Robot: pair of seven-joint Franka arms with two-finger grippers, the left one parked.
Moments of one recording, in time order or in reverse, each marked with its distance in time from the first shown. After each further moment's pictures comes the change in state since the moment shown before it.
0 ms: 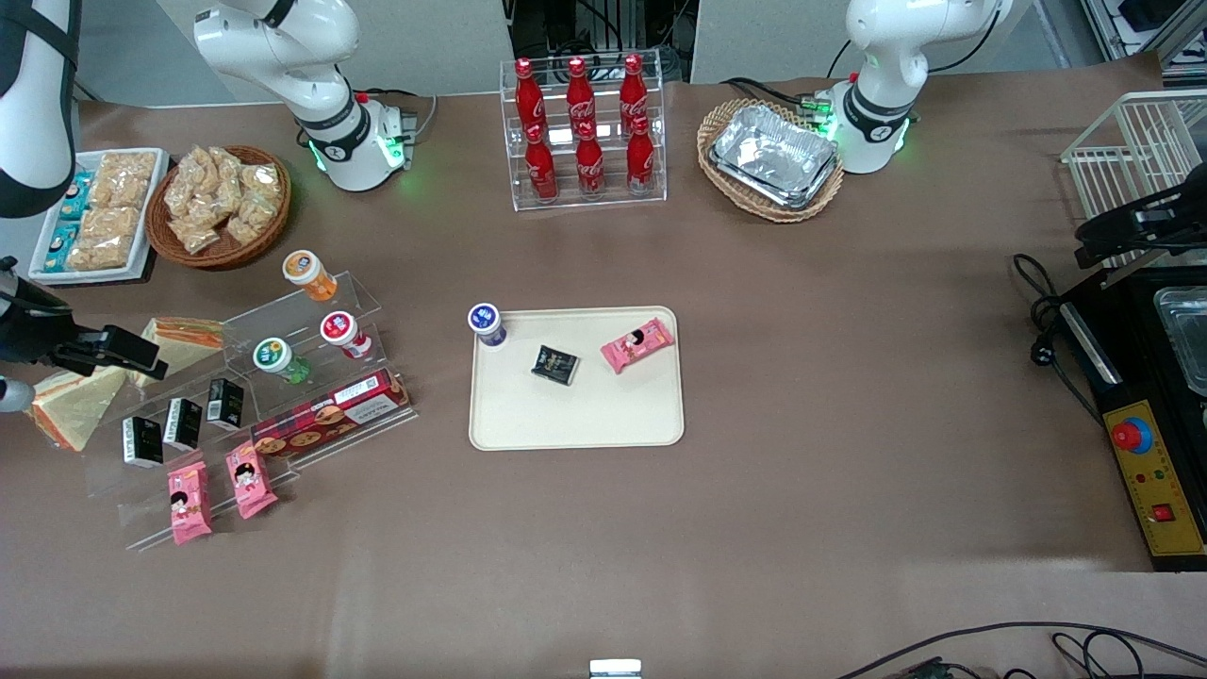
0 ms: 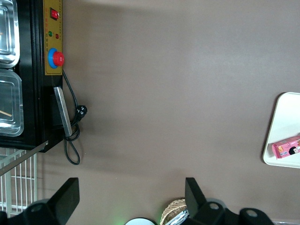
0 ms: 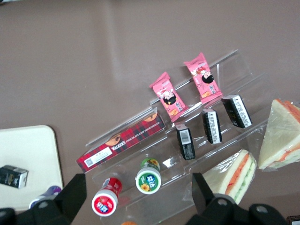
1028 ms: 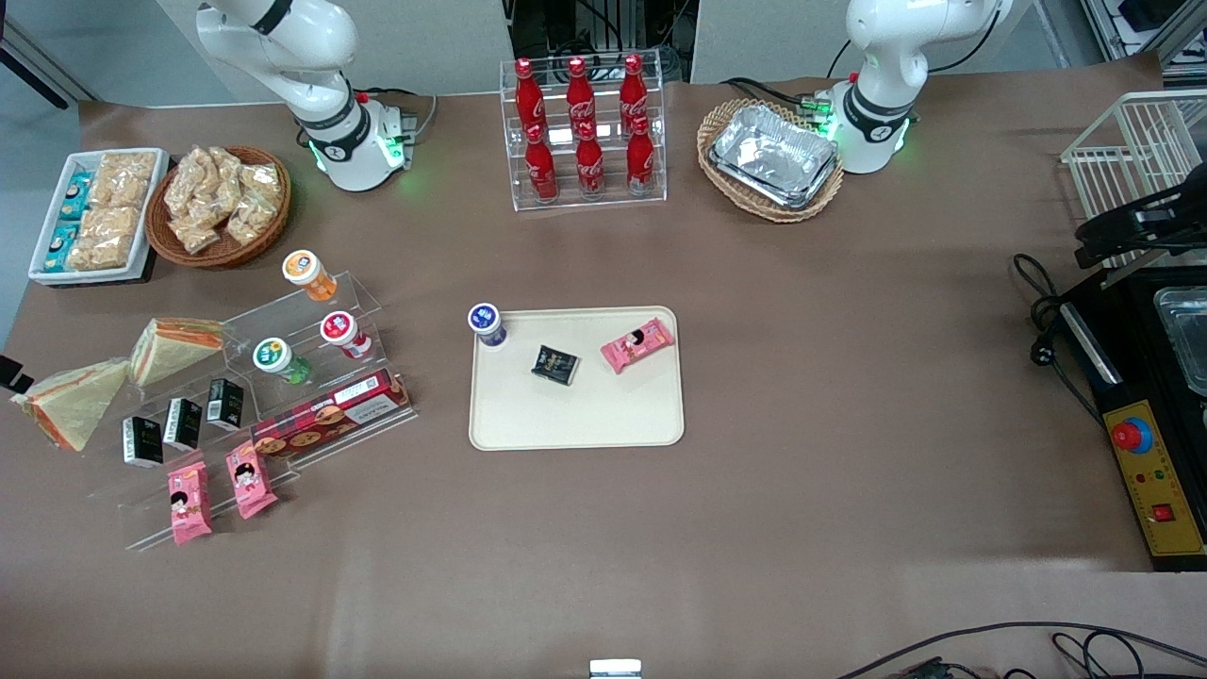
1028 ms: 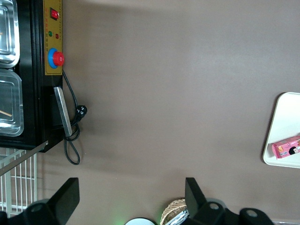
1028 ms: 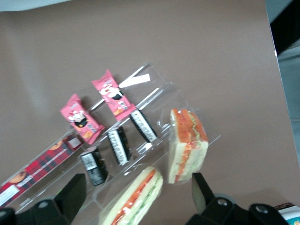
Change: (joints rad) arm -0.256 0.065 -0.017 -0.004 -0.061 0.128 -0.128
